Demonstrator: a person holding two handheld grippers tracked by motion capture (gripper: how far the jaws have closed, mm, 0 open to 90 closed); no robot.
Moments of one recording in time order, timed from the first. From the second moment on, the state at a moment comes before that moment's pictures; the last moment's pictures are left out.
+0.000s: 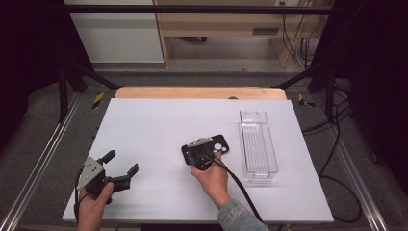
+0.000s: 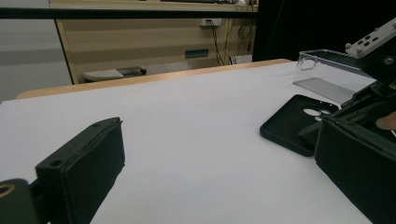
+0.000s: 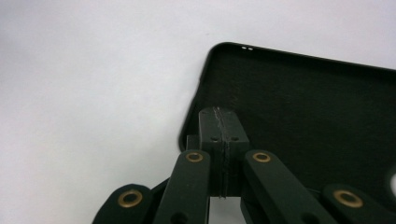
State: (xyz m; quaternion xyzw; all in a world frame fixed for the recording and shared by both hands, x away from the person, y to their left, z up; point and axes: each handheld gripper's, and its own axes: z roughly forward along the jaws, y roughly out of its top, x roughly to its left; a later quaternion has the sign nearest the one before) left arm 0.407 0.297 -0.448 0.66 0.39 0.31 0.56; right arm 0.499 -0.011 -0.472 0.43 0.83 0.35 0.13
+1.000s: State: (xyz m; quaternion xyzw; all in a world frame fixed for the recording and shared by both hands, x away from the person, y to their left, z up) left arm 0.402 0.330 -0.444 0.58 0.47 0.37 0.55; right arm 0.497 0.096 -0.474 0.41 0.83 0.37 0.07
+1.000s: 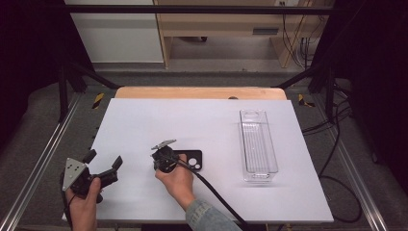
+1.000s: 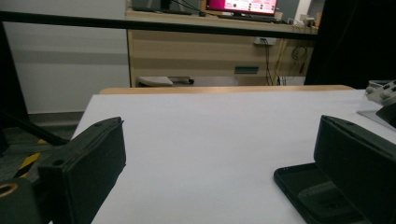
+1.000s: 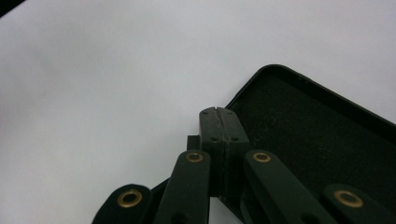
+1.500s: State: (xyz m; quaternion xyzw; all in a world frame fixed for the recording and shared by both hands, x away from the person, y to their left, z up) left arm 0.404 0.336 -0.445 0.57 0.48 0.37 0.55; right arm 0.515 0.132 -0.474 0.43 0.82 0.37 0.07
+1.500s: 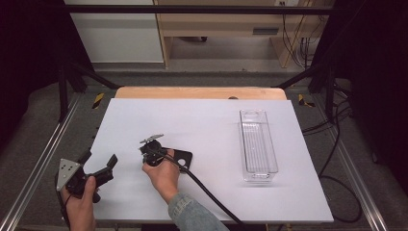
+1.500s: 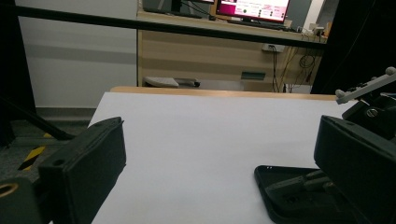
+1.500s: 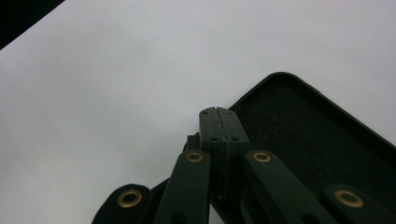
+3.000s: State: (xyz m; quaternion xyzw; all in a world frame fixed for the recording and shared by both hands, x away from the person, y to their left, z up) left arm 0.406 0.326 -0.447 0.60 0.46 0.36 0.54; right arm 0.529 0.022 -0.435 0.26 0.88 0.37 0.13
